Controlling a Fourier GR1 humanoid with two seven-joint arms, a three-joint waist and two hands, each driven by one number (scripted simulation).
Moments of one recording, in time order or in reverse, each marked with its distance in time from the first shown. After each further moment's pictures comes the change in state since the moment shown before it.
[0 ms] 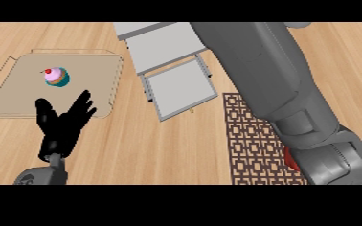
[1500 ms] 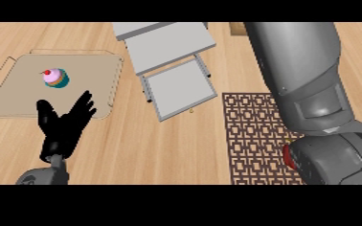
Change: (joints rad) left arm 0.006 -0.016 0.009 -0.001 -0.012 -0.013 -0.010; right arm -0.081 -0.001 -0.383 0.104 -0.270 -0.212 -0.028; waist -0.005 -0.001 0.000
